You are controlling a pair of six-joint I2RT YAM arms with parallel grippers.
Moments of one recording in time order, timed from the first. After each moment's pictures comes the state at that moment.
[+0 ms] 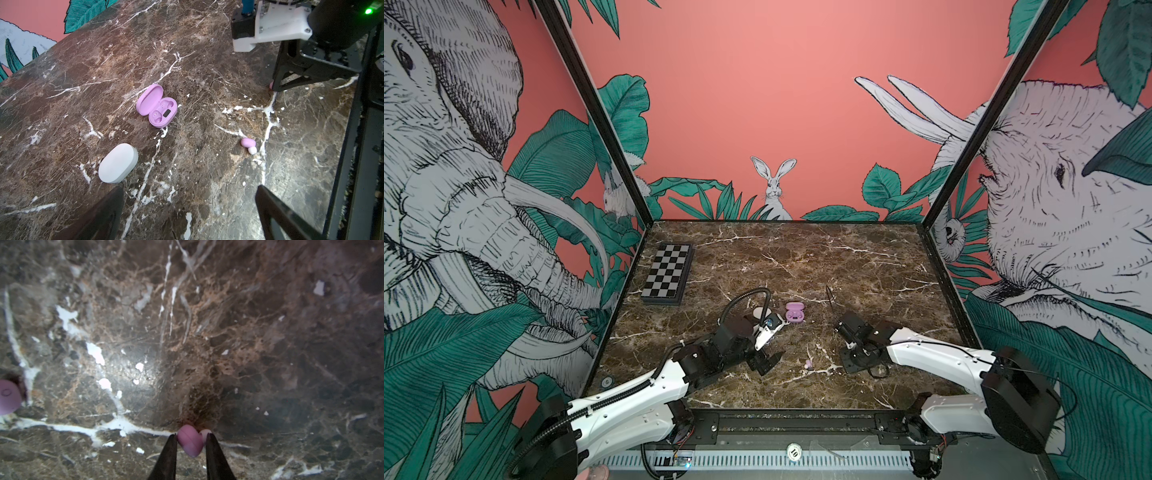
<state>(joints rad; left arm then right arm) -0.95 0.91 0.48 -0.16 0.01 0.13 0.78 1.31 0.64 -0.73 0.08 0.48</state>
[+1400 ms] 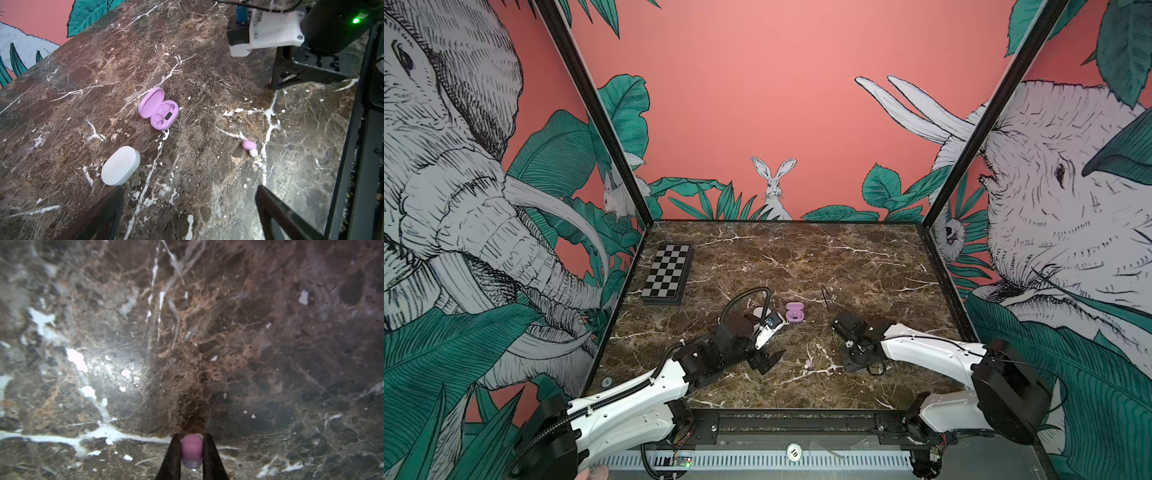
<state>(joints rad) -0.95 0.92 0.49 -0.17 0.00 0.13 0.78 1.36 0.69 -0.78 0.13 0.46</state>
